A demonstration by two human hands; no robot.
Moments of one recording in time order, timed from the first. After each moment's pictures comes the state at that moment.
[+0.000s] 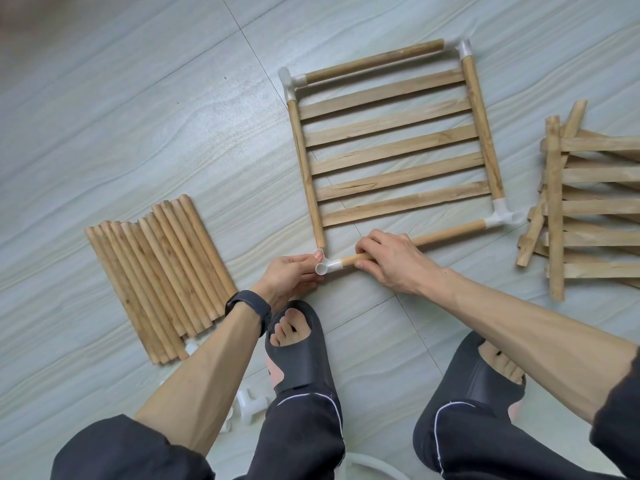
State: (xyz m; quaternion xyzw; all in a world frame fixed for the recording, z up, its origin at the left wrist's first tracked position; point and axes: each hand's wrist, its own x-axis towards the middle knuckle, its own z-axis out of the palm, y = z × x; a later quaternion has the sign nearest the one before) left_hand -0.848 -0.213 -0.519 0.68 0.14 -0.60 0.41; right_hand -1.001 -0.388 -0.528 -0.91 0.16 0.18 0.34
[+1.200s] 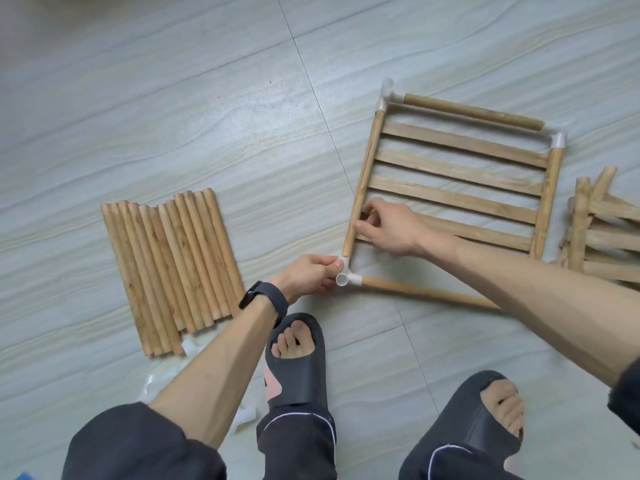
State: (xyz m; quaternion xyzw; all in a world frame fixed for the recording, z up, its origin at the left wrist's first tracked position) left_hand -0.832 -0.227 -0.522 0.66 0.02 -0.63 0.39; right_hand -0.891 -0.423 -0.495 -0.87 0.26 0.26 0.34
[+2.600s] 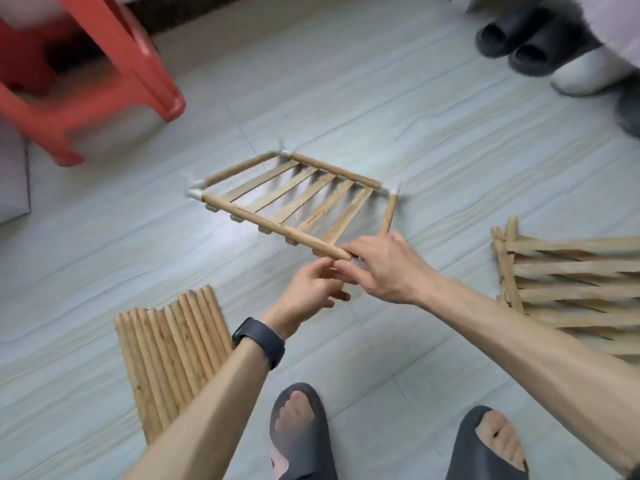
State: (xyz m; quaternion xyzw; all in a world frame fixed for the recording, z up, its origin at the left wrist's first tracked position) left_hand -0.816 -0.297 -0.366 0.70 -0.18 -0.54 0.42; right_hand -0.918 -0.441 -0.370 -0.95 0.17 0.06 0.24
